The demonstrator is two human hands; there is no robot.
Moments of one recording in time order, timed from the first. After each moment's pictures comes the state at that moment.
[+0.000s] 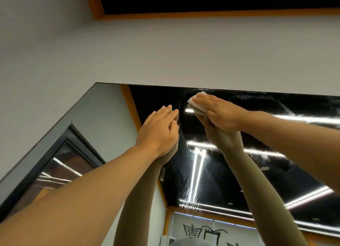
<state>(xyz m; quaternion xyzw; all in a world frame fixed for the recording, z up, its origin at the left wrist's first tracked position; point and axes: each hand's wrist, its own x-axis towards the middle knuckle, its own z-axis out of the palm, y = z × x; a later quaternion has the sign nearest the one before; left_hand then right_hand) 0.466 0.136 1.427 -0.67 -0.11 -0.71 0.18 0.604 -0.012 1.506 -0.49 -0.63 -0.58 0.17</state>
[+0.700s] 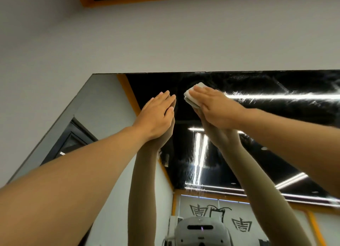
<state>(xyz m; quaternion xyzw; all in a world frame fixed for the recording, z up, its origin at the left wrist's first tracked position) 0.451 0.141 1.428 -0.73 -0.11 -0.65 0.21 0.601 -0.004 1.464 -0.49 -0.60 -0.60 0.20</state>
